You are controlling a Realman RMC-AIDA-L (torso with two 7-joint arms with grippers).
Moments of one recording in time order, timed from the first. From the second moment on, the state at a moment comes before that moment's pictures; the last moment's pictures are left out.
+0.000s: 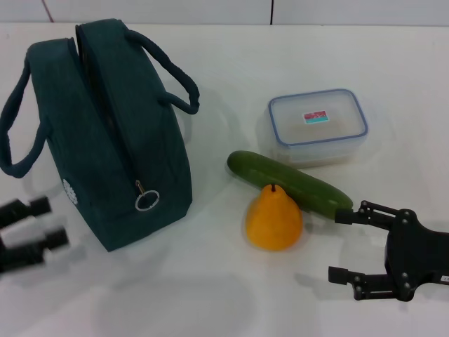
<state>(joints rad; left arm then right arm) -0.07 -1.99 0.55 0.76 1.84 1.91 -1.41 0.33 2.01 -1.21 -0.53 -1.51 -1.63 0.96</state>
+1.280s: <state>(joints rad) -0.37 -1.69 0.79 1.32 2.01 2.04 -2.62 0.34 2.01 -1.21 -0.52 -1.51 -1.64 0.96</state>
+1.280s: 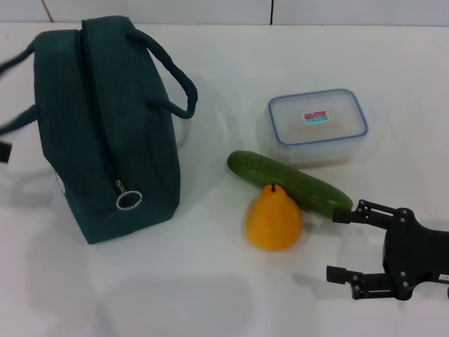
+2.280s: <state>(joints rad) -0.60 -1.75 0.65 1.22 2.27 2.03 -2.73 0.35 2.02 -1.22 -0.52 -1.51 -1.64 0.95</state>
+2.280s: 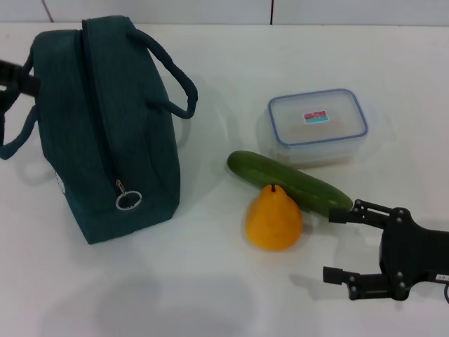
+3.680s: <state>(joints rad) -0.69 -1.81 0.66 1.18 2.47 1.91 -2.76 0.35 2.02 -1.23 -0.52 -1.49 -1.64 0.94</state>
